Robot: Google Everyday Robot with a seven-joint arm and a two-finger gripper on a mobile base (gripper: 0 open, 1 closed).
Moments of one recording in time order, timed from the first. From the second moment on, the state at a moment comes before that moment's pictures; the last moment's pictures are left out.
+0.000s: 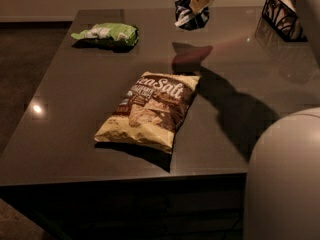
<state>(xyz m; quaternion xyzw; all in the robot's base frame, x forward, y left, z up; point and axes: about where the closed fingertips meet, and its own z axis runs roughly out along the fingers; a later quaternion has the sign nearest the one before) 0.751 -0.120 1.013 -0.32 0.87 0.05 0.36</state>
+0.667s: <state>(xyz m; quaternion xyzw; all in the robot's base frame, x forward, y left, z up) 0.731 -0.128 1.062 -0.35 0.85 0.05 0.39</state>
